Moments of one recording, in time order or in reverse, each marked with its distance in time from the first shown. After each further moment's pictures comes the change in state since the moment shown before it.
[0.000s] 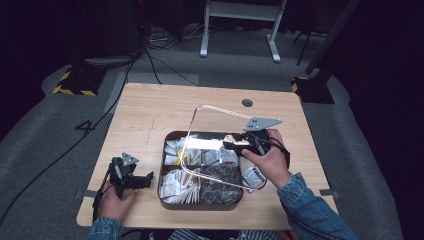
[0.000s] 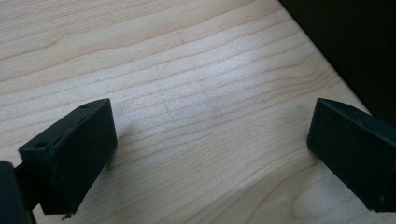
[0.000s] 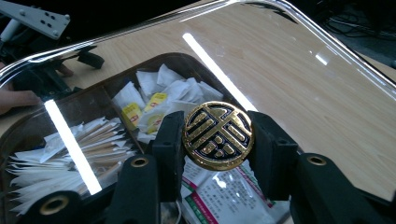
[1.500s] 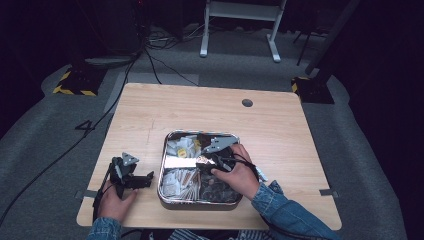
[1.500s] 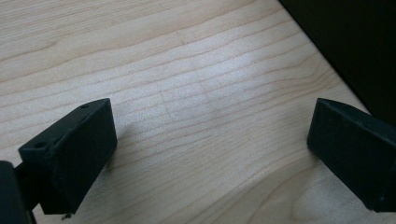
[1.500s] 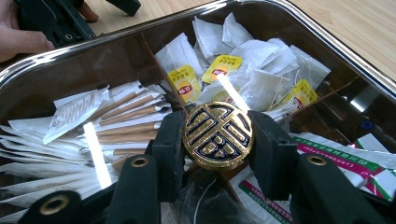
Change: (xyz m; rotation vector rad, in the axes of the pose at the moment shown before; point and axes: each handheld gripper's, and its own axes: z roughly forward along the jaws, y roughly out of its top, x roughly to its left) left arm 0.000 0.000 0.000 -0.001 0.001 0.001; right arm 0.051 -0.023 0.082 0.128 0.095 -0.102
